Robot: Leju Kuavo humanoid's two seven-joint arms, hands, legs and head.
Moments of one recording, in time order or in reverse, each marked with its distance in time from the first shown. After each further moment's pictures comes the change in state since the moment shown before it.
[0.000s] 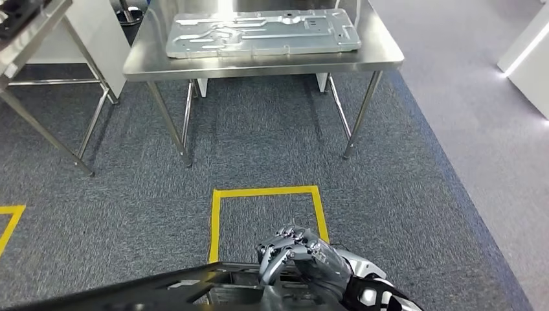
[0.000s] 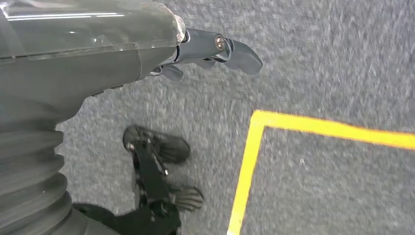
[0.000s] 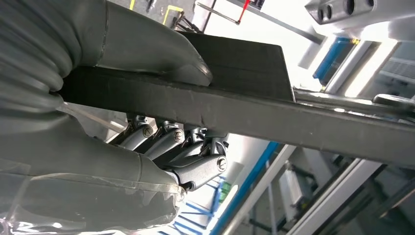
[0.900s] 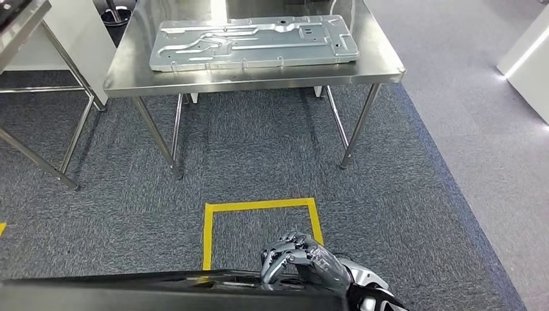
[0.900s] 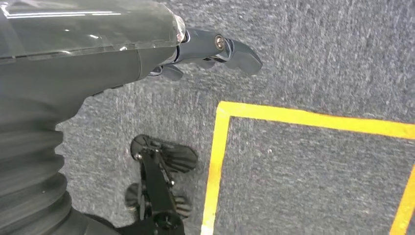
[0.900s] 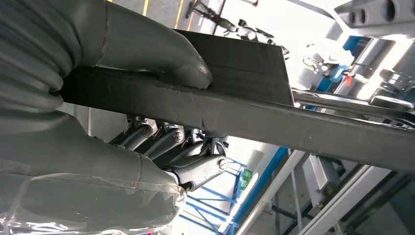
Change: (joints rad) left arm -0.017 0.003 0.000 0.001 -0.028 0.002 0.010; right arm 0.062 -0.014 -0.004 -0.003 0.041 -0.040 0.000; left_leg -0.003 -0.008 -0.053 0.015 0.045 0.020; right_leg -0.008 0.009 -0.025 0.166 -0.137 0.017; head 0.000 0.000
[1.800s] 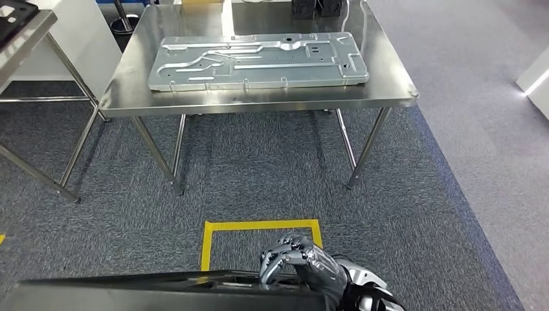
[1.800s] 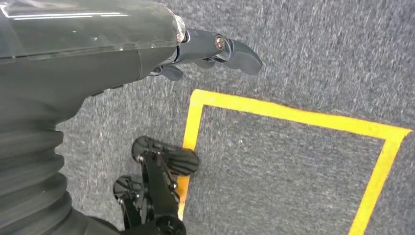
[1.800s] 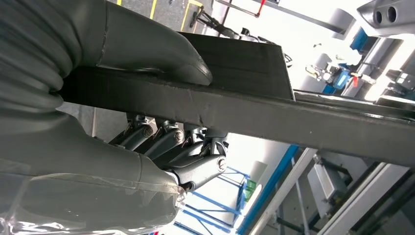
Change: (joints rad) left arm 0.023 -0.006 0.009 0.000 0.025 0.001 -0.021; right arm -0.009 -0.002 0.001 0.042 -0.001 0.034 0.000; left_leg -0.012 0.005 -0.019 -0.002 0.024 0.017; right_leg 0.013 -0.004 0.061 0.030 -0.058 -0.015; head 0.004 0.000
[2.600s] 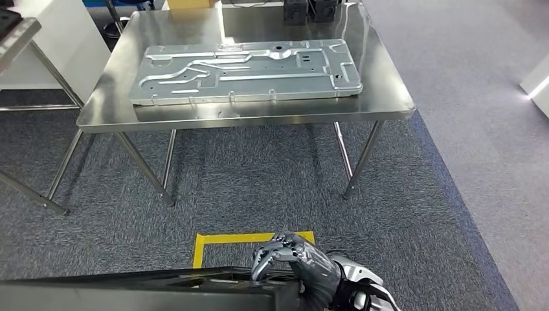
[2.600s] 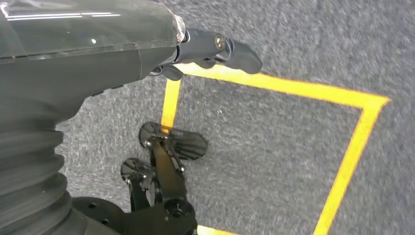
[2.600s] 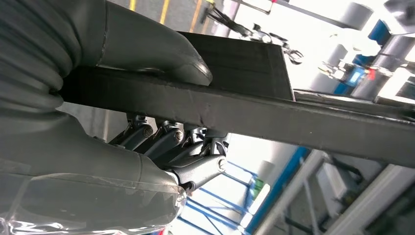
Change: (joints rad) left arm 0.000 -0.002 0.013 0.001 -0.002 -0.017 -0.003; right arm -0.011 0.020 0.001 0.011 0.041 -0.003 0.036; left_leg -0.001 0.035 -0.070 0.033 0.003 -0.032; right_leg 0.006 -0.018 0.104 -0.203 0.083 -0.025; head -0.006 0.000
